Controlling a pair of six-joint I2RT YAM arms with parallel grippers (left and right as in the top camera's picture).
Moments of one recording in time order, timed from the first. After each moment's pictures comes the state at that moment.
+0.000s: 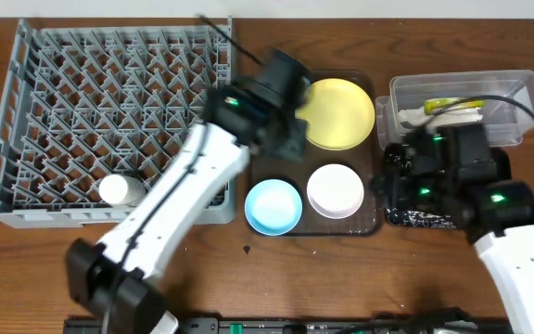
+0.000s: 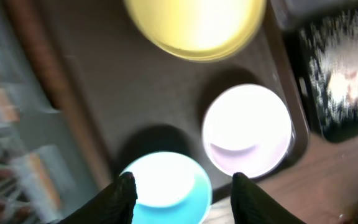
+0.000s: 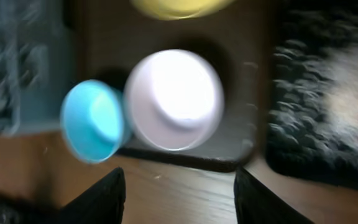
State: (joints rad) left arm -0.61 1.73 1.66 -1.10 0.08 -0.26; right arm 0.13 1.14 1.04 -1.01 -0.33 0.32
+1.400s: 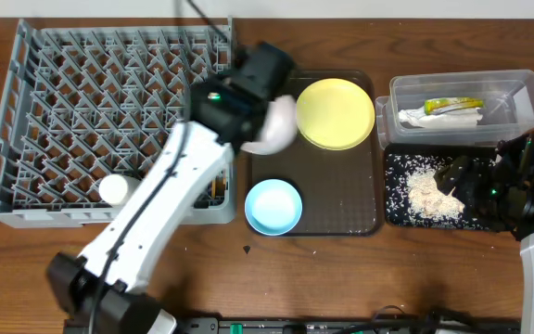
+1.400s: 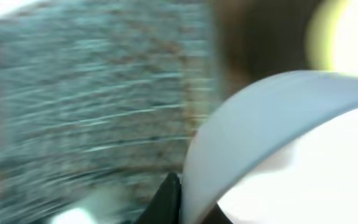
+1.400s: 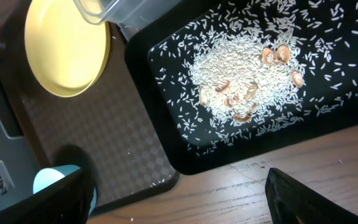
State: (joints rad) left arm -0.54 1.68 1.73 -1.21 -0.49 -0.25; right arm -0.30 1.12 1.04 -1.07 -0.30 0.36
